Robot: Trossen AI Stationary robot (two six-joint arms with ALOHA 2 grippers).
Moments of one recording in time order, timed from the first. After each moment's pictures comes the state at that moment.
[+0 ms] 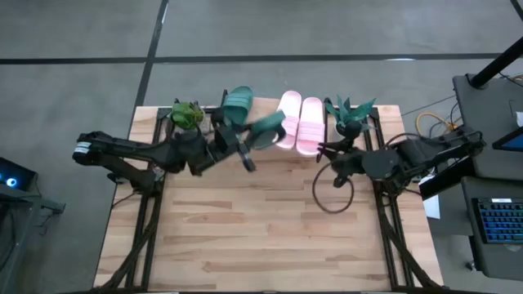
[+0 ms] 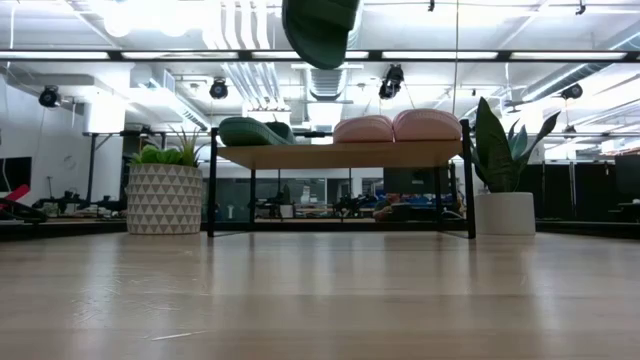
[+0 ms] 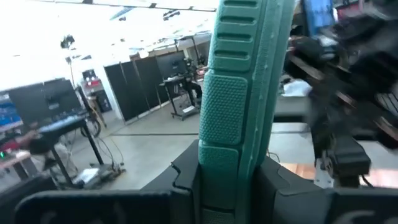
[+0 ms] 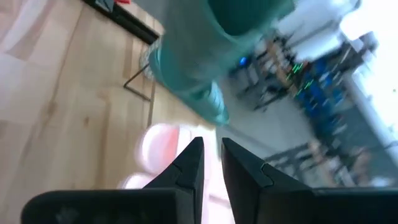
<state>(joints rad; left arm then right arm) -0.13 1.32 1.23 0.28 -0.69 0.33 0.36 1.05 1.19 -0.66 0.83 -0.47</state>
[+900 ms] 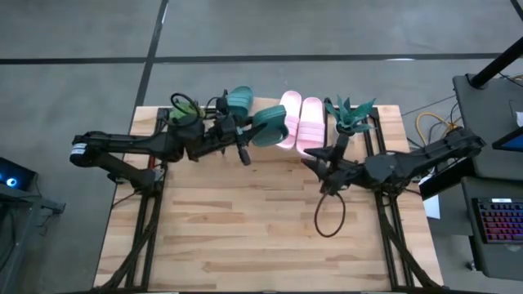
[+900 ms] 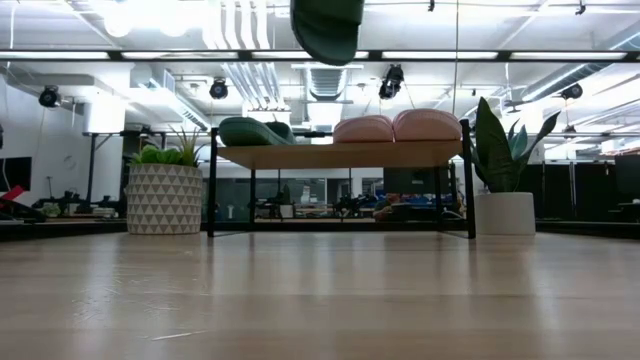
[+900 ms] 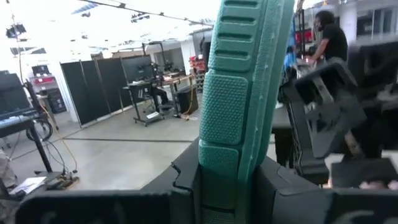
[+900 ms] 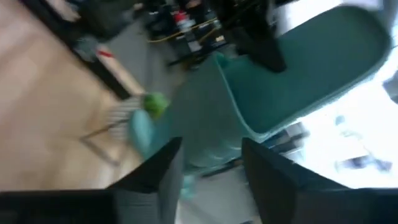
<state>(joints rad) -0.01 1.28 1.23 0.23 -0.40 0.21 0.37 1.05 0.87 0.14 0.75 -1.07</state>
